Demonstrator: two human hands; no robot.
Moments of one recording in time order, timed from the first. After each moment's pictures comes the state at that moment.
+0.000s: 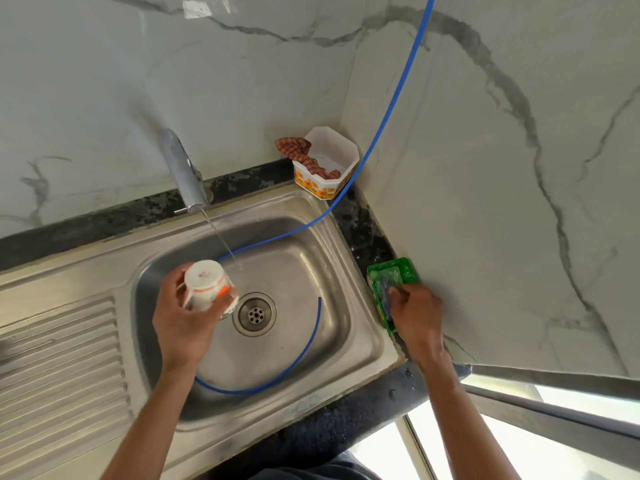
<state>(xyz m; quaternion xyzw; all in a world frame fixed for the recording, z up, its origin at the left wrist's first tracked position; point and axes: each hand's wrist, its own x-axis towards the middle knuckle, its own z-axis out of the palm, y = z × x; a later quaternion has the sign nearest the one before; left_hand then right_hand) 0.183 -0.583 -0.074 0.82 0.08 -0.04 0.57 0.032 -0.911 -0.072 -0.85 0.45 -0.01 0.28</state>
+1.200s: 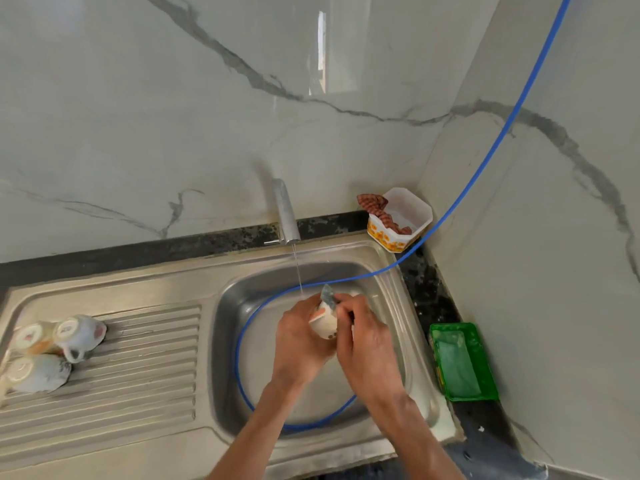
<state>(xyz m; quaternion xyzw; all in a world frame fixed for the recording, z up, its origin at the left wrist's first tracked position) 0.159 -0.641 -0.021 0.87 -0.05 -0.06 0.48 0.107 -0.755 -0.006 -0.89 0.10 -0.14 0.41</state>
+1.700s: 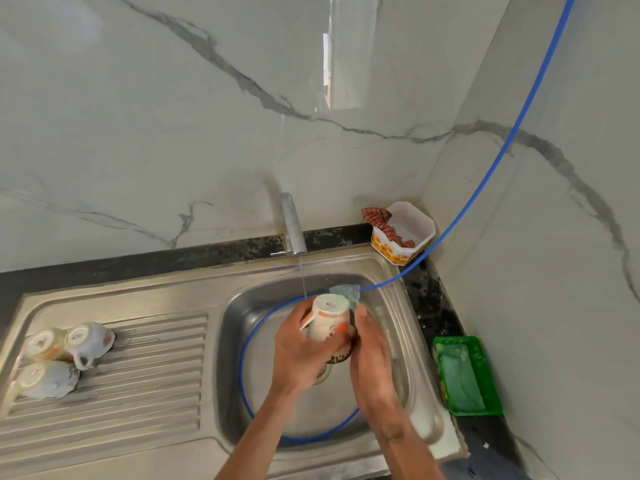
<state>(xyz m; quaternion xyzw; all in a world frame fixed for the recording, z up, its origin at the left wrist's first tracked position) 0.158 -0.635 0.000 0.80 0.03 -0.08 0.60 0.118 -0.740 0.002 -0.52 0.23 -0.05 0.82</state>
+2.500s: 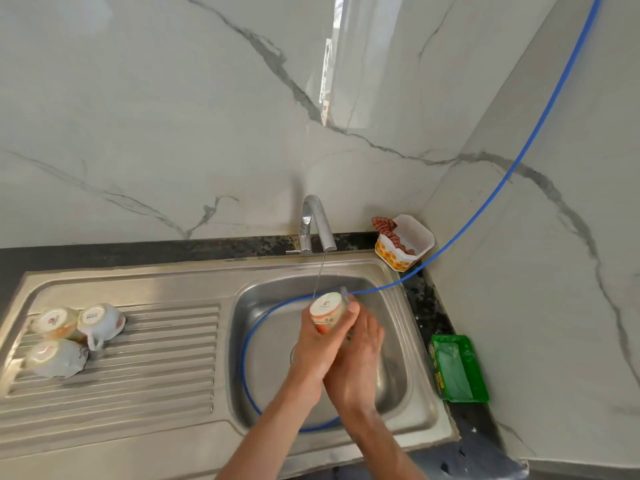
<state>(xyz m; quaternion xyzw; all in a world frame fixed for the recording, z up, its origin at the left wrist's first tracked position) 0.134 -0.609 0.038 0.58 0.14 -0.24 0.77 0.099 -0.668 0.007 -0.90 0.18 -0.22 0.33</state>
